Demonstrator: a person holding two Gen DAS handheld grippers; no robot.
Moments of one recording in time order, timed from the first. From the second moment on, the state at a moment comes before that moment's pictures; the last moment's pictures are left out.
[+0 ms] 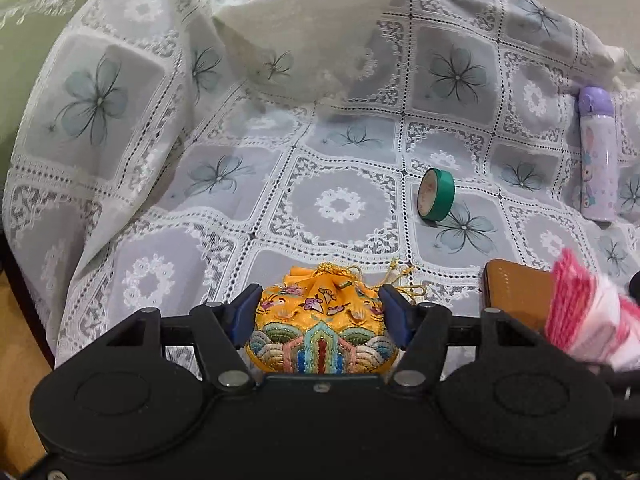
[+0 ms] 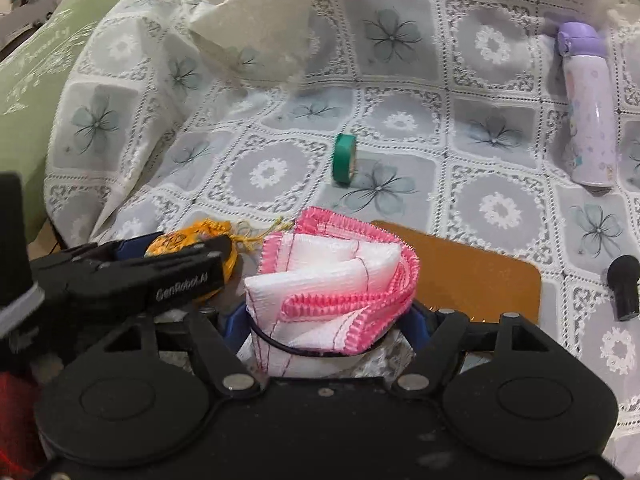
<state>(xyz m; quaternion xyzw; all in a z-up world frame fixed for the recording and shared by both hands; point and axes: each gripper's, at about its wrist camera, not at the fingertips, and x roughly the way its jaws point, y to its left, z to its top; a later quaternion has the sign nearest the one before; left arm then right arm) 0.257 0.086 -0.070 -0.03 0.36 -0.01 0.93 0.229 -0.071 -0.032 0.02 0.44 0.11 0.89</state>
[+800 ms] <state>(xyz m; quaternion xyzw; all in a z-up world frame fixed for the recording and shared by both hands) 0.159 0.017 -0.021 -0.01 0.39 -0.07 0.92 0.097 -0.156 -0.017 0.12 0.45 0.04 0.89</state>
